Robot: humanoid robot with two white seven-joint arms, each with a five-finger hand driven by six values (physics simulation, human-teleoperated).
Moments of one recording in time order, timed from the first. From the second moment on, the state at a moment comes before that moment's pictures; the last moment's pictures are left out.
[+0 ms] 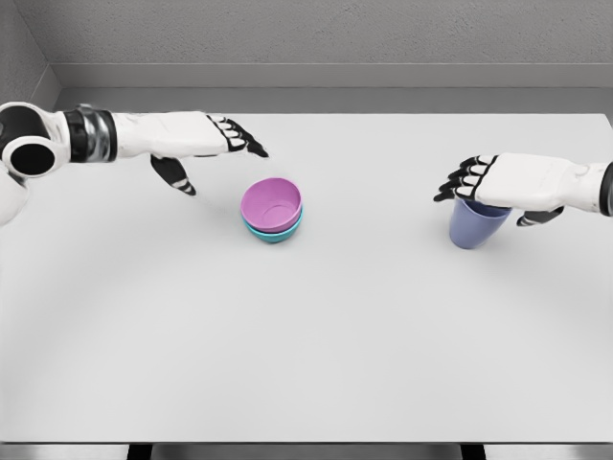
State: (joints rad) left arm -0.94 0.64 -0.78 -1.21 -0.34 -0.61 -0.61; right arm -0.65 -0.94 0.60 -1.56 0.49 -0.61 0.61
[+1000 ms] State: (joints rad) left arm -0.90 0.70 -0.70 -1.16 -0.32 -0.61 -0.61; right arm -0.66 -0.90 0.63 -1.50 0.52 -0.61 0.61
